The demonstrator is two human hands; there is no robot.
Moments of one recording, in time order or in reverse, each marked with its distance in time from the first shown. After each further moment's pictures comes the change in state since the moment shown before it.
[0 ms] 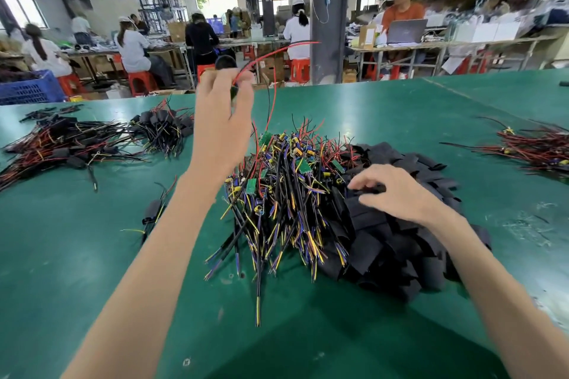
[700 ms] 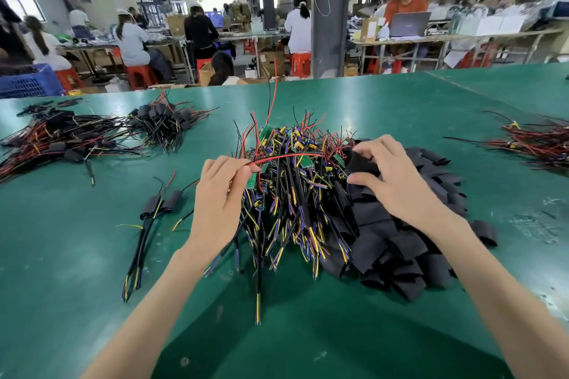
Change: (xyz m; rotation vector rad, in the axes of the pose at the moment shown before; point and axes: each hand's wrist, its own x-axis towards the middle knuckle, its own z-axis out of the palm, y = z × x) left_hand -0.098 -0.046 -0.001 -0.013 -0.155 0.003; right_hand -0.005 -0.024 0.004 -0.005 0.261 -0.119
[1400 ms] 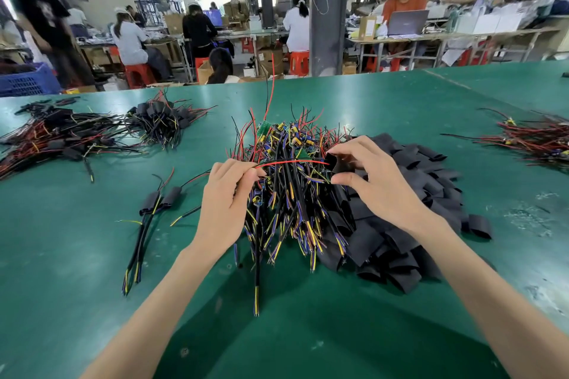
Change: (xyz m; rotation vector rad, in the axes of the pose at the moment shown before) left_hand -0.008 -0.001 0.008 -0.021 -0.048 -0.019; right_hand -0.005 -0.017 0.010 0.237 -0.025 -0.061
